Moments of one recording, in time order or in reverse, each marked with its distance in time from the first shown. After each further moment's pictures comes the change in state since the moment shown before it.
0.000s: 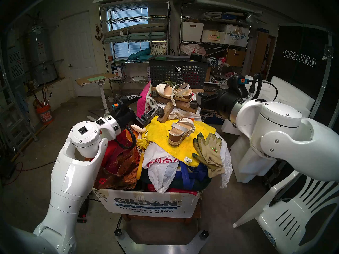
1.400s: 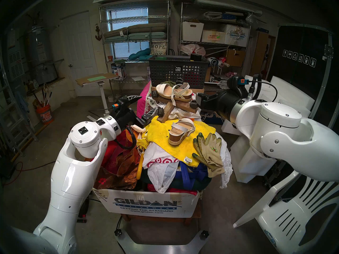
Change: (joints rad) left arm 0.001 0.000 0.000 0.001 0.000 0.000 0.000; right arm -0.003 0.000 0.000 0.000 0.000 0.000 0.000
